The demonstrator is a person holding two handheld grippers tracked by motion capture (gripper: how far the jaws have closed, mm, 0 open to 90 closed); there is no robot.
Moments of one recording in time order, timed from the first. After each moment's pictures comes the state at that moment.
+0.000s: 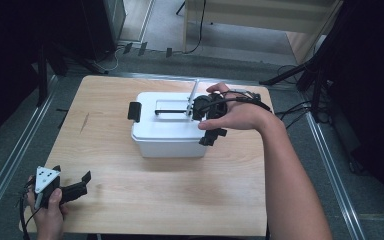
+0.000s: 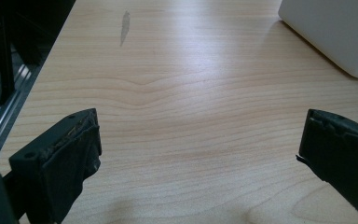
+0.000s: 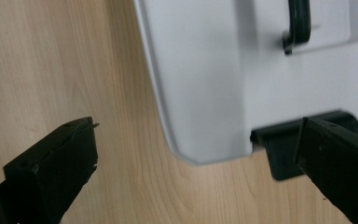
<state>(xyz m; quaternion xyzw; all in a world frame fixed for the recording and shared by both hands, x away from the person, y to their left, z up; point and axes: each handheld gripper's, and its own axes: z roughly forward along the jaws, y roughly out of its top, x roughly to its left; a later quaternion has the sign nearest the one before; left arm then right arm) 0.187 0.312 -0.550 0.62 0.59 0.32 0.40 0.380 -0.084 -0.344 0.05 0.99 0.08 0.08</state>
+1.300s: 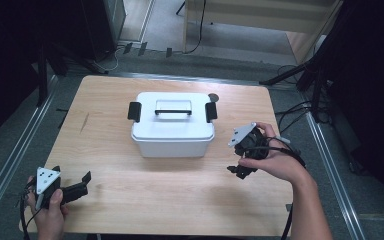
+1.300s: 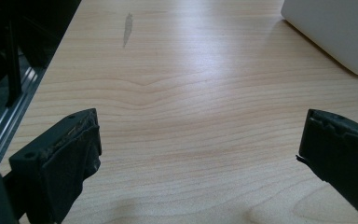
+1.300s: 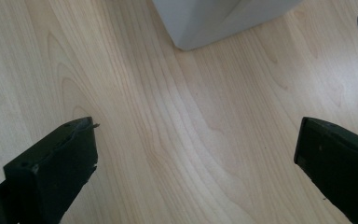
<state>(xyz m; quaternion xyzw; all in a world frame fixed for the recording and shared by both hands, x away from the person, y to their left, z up) 0.185 0.310 -0.550 0.62 0.59 0.33 0.39 0.325 -0.201 -0.420 0.15 0.96 0.19 0.13</state>
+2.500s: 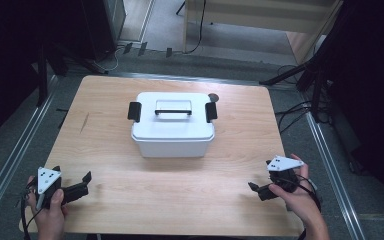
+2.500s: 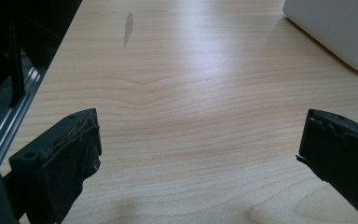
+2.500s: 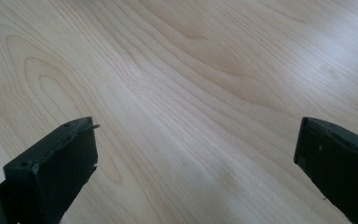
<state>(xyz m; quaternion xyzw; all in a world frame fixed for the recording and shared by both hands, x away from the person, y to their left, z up) 0.185 0.308 -0.550 0.62 0.59 0.34 0.39 0.275 -0.307 -0.503 0.32 0.88 0.32 0.17</state>
